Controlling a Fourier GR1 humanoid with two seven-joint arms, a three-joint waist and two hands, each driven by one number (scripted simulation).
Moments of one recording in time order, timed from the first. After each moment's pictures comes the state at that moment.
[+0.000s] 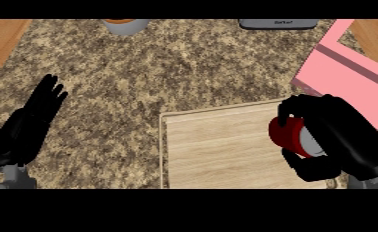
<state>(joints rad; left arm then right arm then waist) -0.03 0.21 0.22 -1.65 0.21 -0.10 0.27 -0.15 -0.29 0.13 -2.04 0.99 0.60 0.13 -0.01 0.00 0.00</state>
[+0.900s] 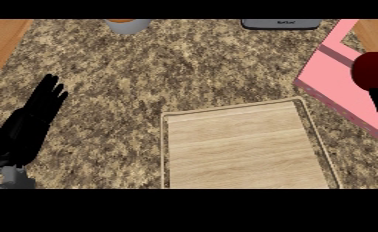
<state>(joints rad) -0.02 0.21 0.22 -1.67 0.21 -0.11 0.29 -0.51 -0.37 -0.34 -2.09 0.79 0.73 0.37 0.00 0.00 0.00</state>
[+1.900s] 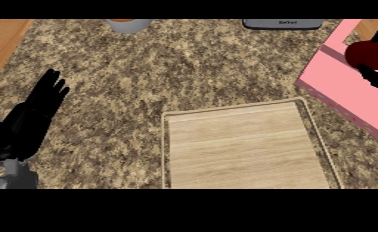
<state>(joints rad) -0.06 0.21 0.23 -1.65 0.21 -0.12 0.30 -0.52 -0.53 -0.35 -1.39 0.87 0.31 -0.09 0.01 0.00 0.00</state>
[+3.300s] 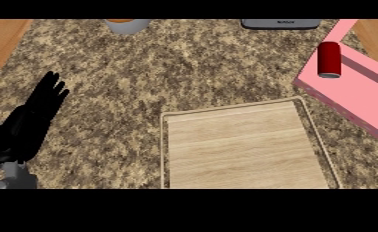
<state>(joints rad) -0.05 0.20 0.23 -1.65 0.20 -0.13 0.29 -0.60 -0.59 -0.74 -0.91 0.42 0.32 -0.22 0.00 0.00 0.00</state>
